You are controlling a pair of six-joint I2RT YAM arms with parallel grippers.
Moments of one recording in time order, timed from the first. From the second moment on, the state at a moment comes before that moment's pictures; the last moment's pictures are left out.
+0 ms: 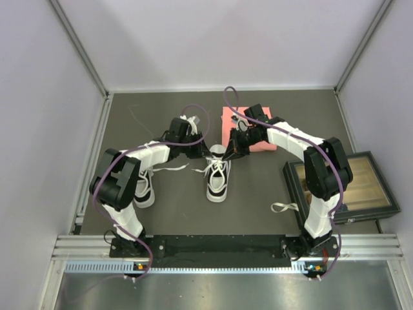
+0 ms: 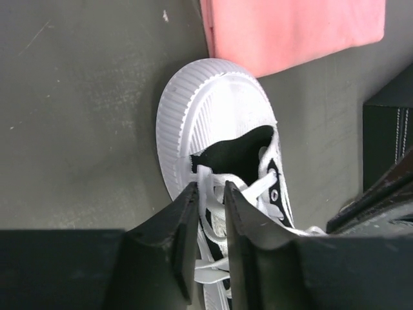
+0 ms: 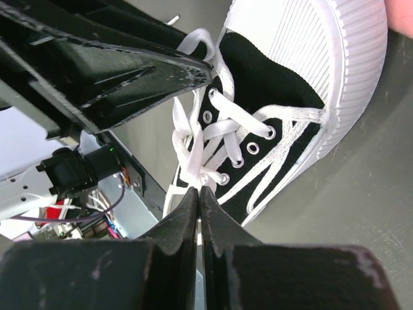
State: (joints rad) left arm -0.43 1.77 1.03 -0.01 0.41 -0.57; right arm 0.47 1.87 1.35 -0.53 -0.70 0.50
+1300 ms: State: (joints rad) left arm -0.38 1.60 0.94 0.06 0.38 -0.38; right arm 0.46 1.79 1.23 -0.58 -0.59 0.42
